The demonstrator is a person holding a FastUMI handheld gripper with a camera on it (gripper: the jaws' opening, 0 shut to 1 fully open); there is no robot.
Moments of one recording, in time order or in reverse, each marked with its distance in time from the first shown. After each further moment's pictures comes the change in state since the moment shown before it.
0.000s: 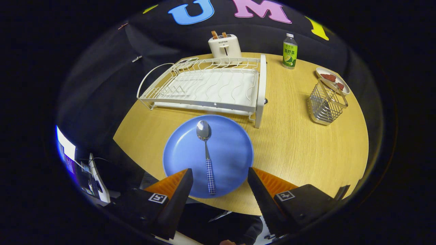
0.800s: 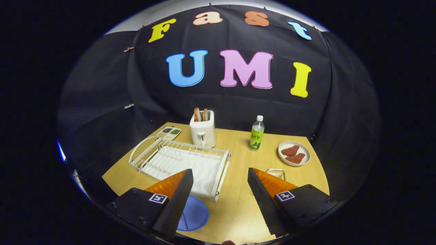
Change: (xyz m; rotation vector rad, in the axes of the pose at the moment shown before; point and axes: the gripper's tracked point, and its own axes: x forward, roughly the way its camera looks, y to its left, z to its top) arm -0.148 -0.053 0.211 -0.113 -0.579 -0.191
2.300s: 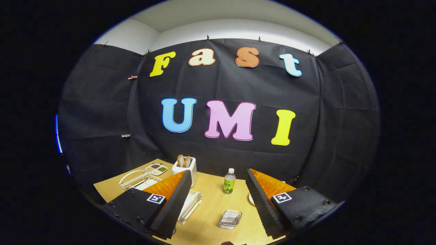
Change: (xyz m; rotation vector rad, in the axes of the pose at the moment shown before) arm -0.066 -0.107 0.113 -0.076 -0.325 0.005
